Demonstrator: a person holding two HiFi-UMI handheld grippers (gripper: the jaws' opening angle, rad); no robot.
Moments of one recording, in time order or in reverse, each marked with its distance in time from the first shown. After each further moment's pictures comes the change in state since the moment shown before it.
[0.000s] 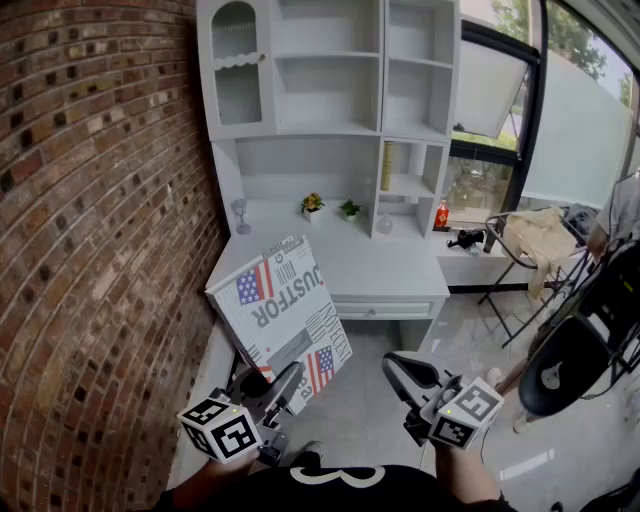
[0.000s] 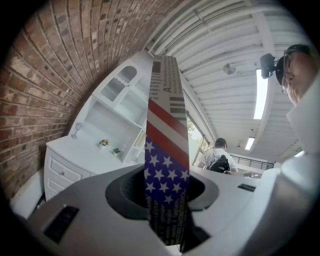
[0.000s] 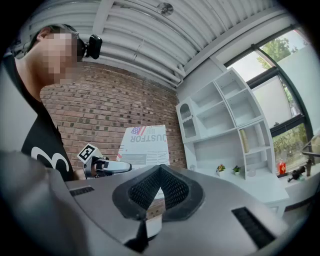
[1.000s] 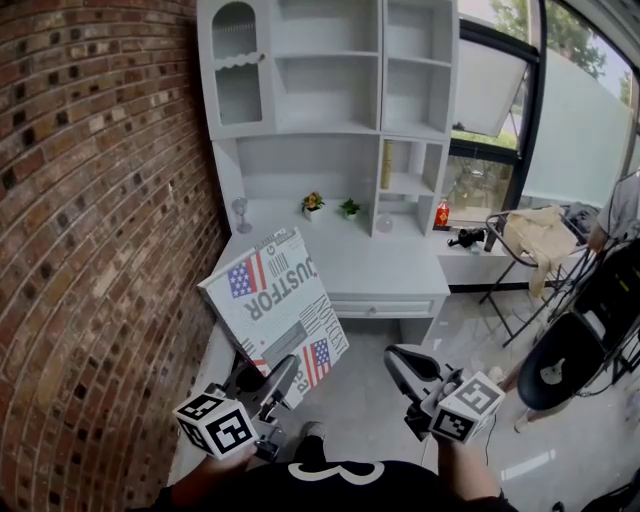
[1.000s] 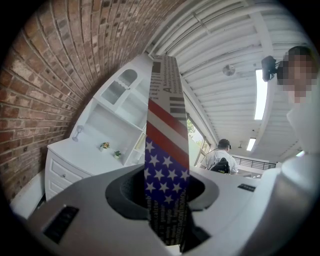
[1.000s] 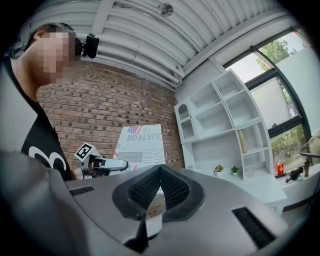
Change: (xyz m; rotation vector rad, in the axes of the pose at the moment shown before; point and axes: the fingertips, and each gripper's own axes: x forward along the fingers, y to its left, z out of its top) left arm 0.001 -0.002 0.007 0.019 -0.033 0.014; right arm -0.004 -0.012 0.001 -0.009 -0.014 -0.016
